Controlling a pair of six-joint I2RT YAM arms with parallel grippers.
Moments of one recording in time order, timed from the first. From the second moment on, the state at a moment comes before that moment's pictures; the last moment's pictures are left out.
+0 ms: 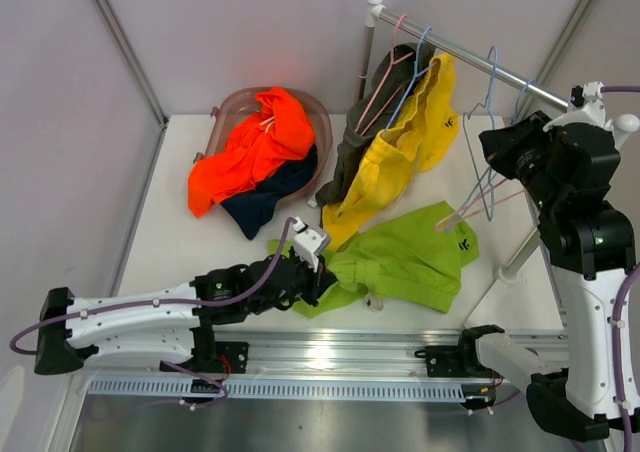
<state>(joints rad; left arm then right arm) -1.29 0.95 0.71 -0.17 -0.31 -0.45 0.17 1.03 1.67 -0.81 0.09 0.63</state>
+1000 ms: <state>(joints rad) -0.48 1.53 2.53 -0.64 -0.30 0.02 0.17 0.74 1.42 -0.87 0.11 0.60</state>
